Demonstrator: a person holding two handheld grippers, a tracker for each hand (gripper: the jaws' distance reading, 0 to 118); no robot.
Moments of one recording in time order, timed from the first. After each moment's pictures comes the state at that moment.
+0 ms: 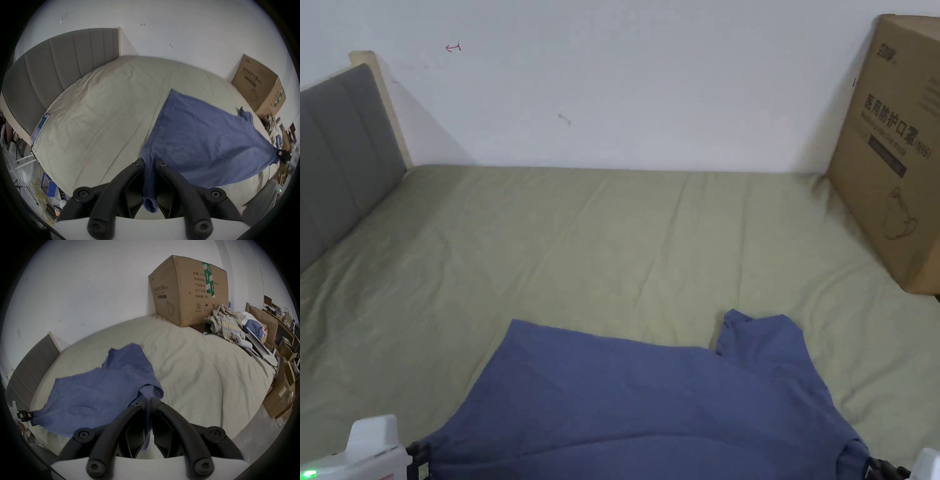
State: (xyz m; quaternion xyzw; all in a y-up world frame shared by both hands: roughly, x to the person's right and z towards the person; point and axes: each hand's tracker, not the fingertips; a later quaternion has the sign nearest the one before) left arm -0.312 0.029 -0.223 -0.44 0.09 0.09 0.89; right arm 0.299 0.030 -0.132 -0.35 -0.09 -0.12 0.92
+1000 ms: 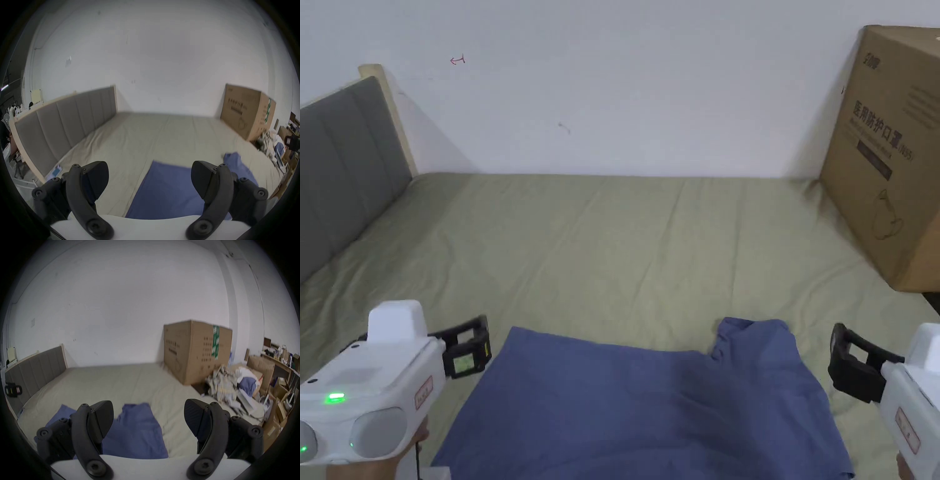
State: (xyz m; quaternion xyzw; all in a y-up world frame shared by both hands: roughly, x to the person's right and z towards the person) left arm -0.236 0.193 -0.215 -0.16 0.09 0.02 0.98; right arm 0.245 0.187 -0.136 -0.13 -0.09 -0.01 0.99
